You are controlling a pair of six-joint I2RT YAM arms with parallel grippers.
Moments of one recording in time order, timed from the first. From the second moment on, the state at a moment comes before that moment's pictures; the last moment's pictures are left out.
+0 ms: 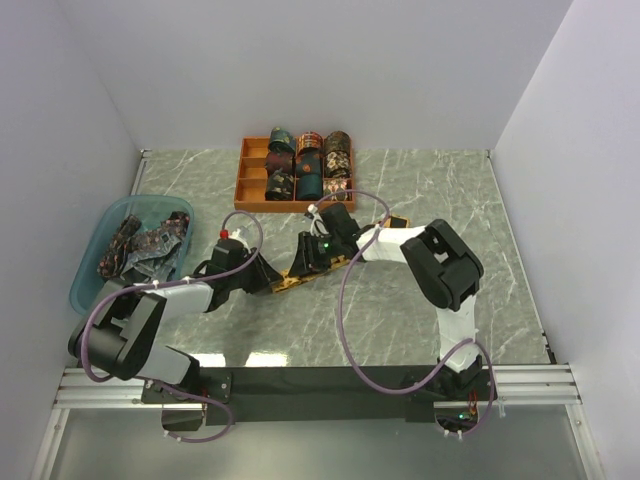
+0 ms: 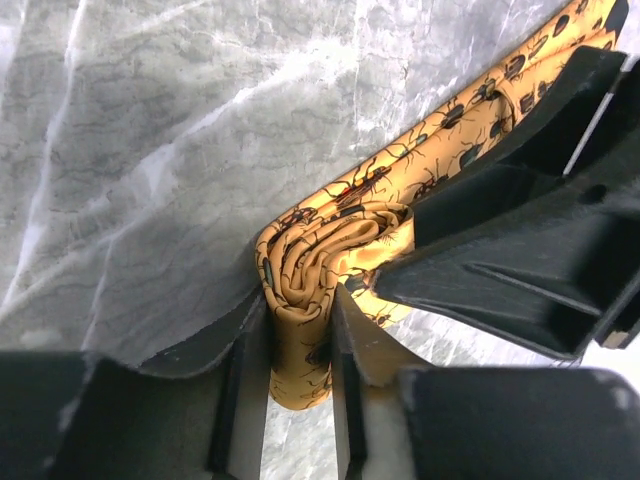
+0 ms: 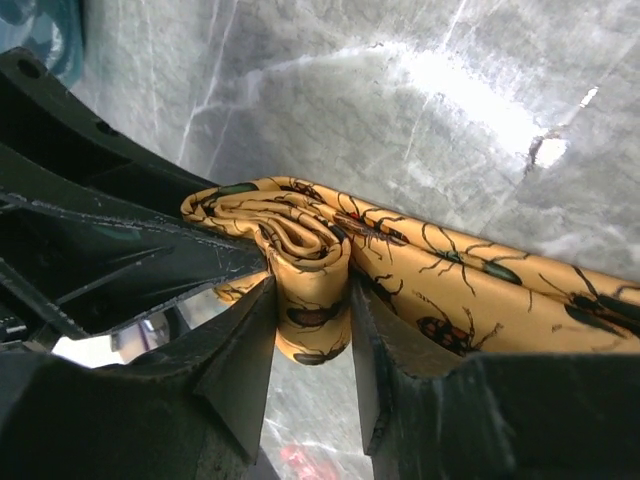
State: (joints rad) left arm -0.40 1.42 0.43 0.29 0.25 -0.87; right arm 0.65 2.02 1.16 0.02 -0.61 0.63
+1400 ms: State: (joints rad) left arm -0.40 1.28 0.61 -0.28 0.07 -0.73; right arm 0.65 1.84 1.12 -0.30 -0.09 0.45
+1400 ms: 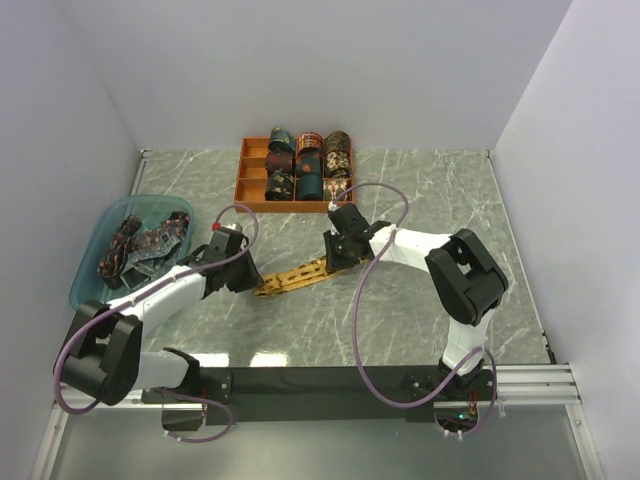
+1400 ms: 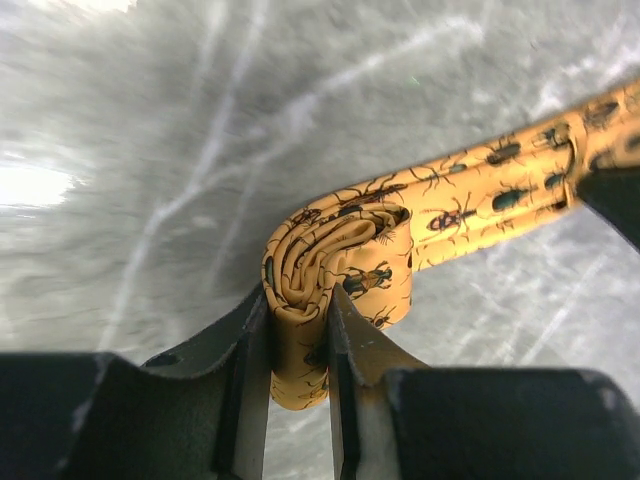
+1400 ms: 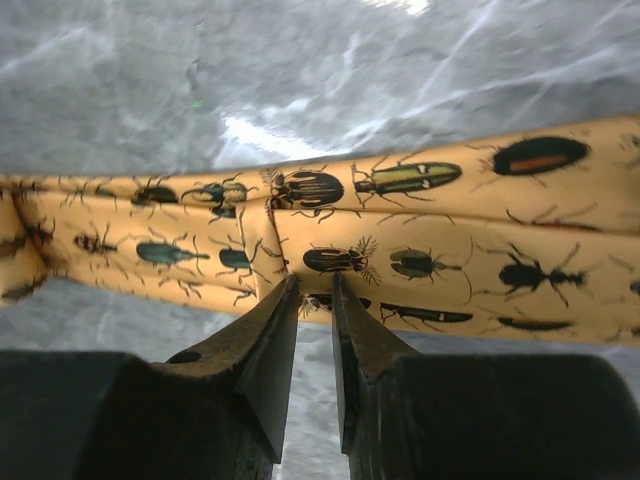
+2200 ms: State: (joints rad) left arm -0.40 1.36 0.86 -0.55 -0.10 -0.40; right arm 0.74 1.84 1.09 -0.27 -0.15 0.57
